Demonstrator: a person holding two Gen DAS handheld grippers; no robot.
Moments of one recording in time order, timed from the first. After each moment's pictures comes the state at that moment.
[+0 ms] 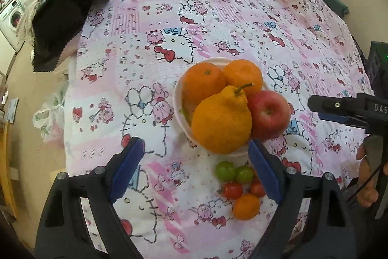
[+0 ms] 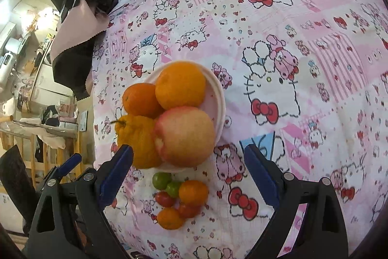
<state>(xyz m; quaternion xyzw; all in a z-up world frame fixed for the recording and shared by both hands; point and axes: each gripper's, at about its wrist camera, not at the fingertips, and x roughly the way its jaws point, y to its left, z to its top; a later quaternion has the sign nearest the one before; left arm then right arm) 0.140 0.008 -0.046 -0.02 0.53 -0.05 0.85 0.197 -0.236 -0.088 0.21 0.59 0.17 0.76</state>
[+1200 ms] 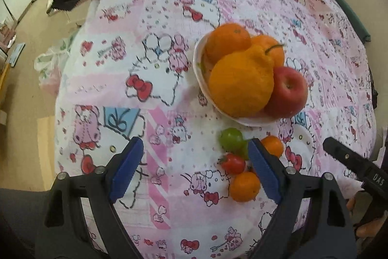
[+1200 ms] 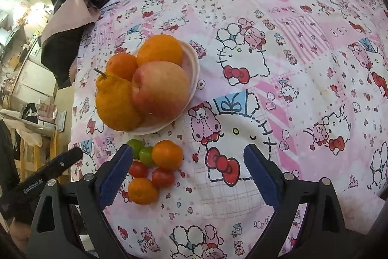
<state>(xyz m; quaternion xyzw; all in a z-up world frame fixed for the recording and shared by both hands) 0.105 0.023 -0.090 -0.13 0.57 0.01 0.81 0.127 -0.236 -0.103 0.16 0.57 0.11 0.80</state>
